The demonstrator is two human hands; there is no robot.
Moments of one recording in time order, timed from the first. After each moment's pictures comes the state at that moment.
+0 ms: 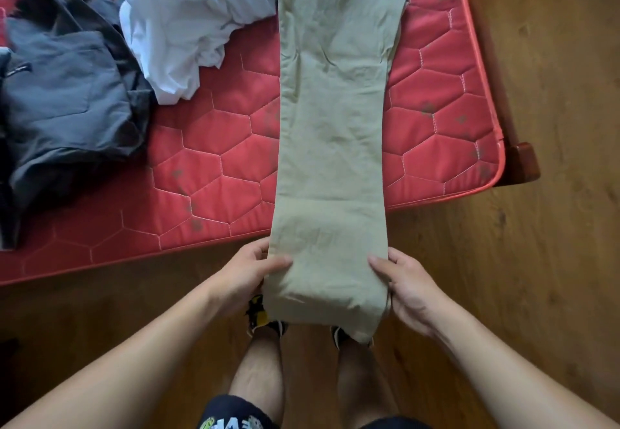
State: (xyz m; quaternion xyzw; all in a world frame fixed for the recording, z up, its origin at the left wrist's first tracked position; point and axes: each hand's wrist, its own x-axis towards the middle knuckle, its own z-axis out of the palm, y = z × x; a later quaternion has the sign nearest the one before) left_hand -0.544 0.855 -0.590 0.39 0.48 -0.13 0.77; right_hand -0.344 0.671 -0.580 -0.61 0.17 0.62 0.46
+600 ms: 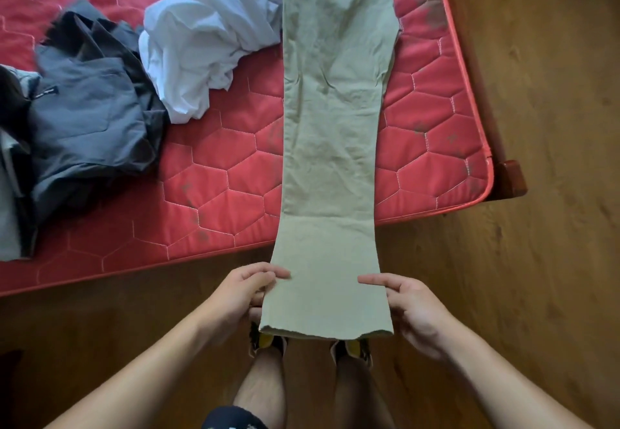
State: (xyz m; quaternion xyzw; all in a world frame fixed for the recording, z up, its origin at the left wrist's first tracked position) left_hand -0.560 0.849 -0.553 0.41 0.52 -0.13 0.74; right_hand -0.333 0.648 -0.552 -0.62 0.07 0.69 0.37
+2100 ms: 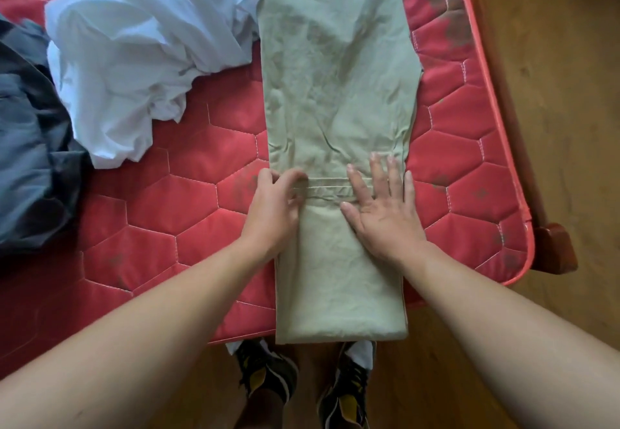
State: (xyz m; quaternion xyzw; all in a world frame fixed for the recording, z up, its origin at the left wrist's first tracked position) left_hand -0.345 0.991 -0.708 0.80 0.42 0.06 0.41; right_hand -0.183 0.852 -0.724 -0.84 -0.49 0.21 -0.06
